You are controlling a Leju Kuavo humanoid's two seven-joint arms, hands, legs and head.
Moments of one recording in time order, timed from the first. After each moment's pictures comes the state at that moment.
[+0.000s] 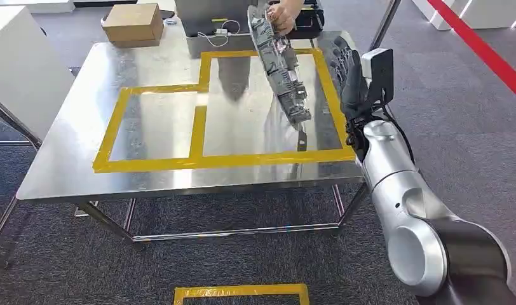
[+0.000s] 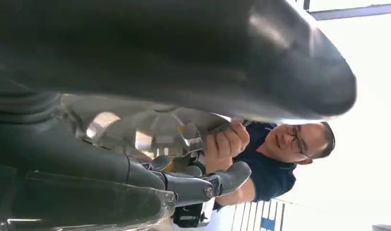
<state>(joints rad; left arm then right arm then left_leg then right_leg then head) -0.07 -0.32 1.09 -0.21 -1.50 0.70 0.45 -1.13 0.08 -0.06 -0.38 0.27 0.15 -0.54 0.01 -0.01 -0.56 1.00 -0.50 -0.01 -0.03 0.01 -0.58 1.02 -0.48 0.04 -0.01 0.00</state>
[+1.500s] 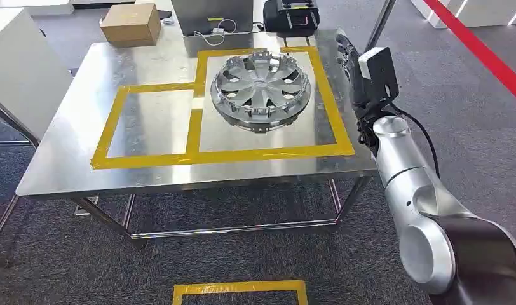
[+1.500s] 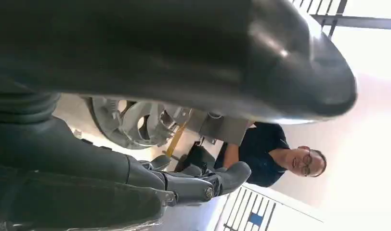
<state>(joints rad) -0.07 -0.31 1.08 -0.19 -1.48 0.69 0.41 -1.14 0.03 0.03 -0.40 0.37 0.17 -0.55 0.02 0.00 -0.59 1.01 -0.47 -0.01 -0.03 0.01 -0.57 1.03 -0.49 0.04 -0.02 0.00</state>
